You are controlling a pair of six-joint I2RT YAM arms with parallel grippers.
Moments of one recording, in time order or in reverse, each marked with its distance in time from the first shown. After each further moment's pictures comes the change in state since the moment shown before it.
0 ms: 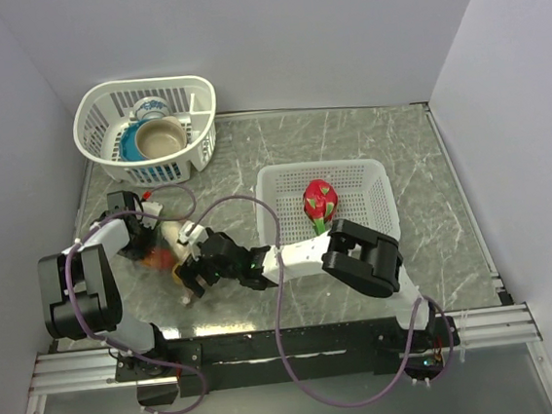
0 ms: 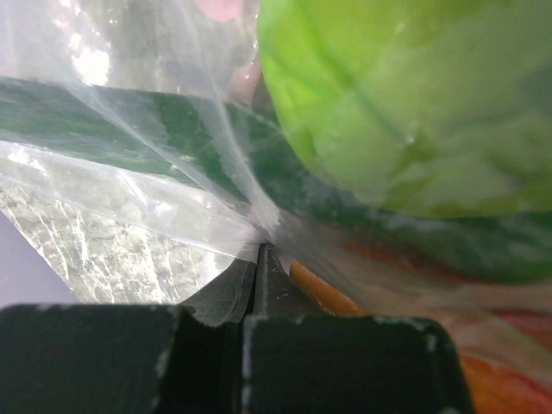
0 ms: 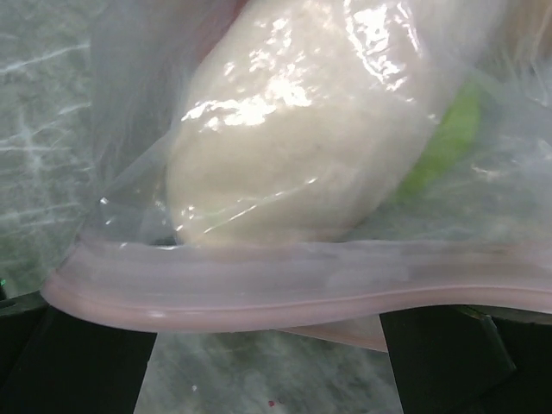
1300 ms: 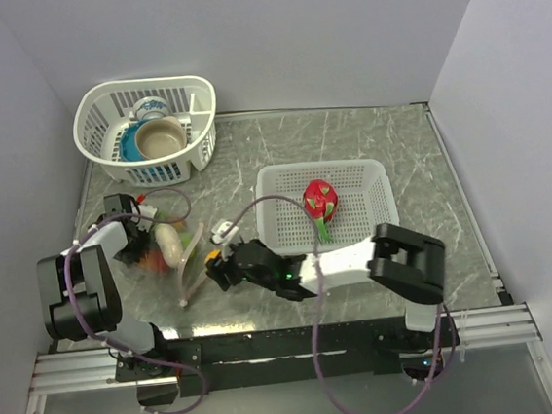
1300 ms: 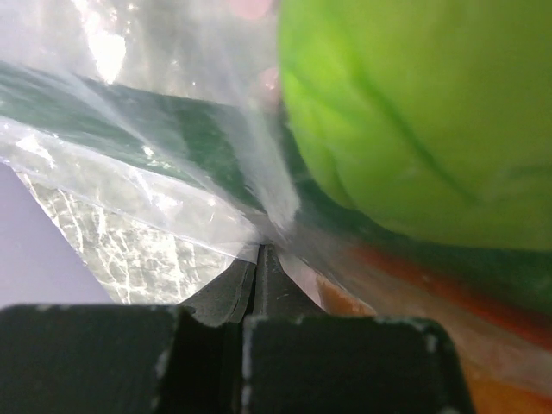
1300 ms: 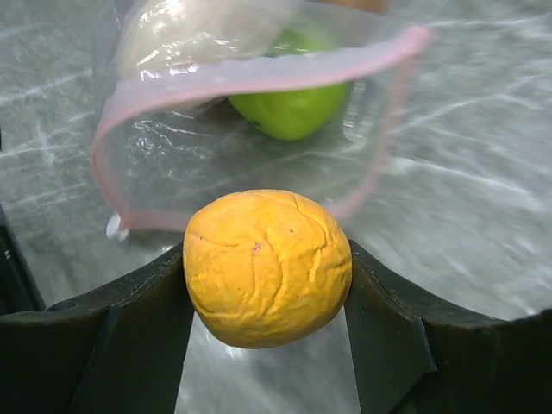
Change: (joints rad) left arm 0.027 -0.003 -0.026 0.025 -0.067 -0.001; right arm 0.022 -0.272 -0.335 0.189 0.157 0.000
